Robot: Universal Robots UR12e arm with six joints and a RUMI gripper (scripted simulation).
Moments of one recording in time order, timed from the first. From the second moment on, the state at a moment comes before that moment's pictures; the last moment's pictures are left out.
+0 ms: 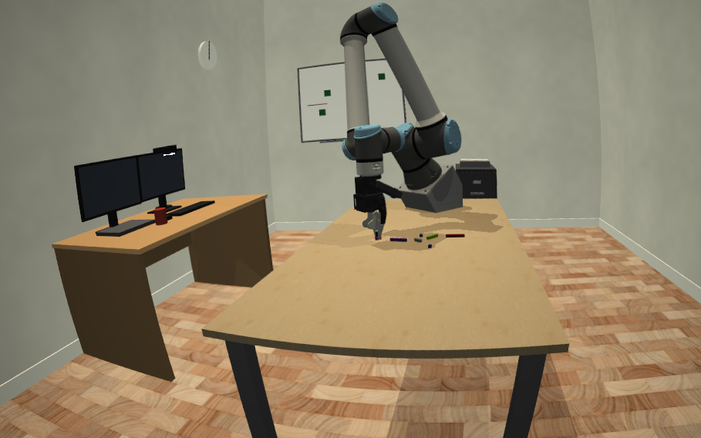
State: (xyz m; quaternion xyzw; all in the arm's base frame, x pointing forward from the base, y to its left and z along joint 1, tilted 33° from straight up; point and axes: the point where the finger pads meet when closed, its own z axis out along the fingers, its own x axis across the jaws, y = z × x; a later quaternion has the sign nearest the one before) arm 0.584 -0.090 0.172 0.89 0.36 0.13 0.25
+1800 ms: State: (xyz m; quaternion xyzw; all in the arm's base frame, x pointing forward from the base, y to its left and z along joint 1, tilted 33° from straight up) arm 0.589 -0.094 0.161 0.89 0.36 0.13 0.25
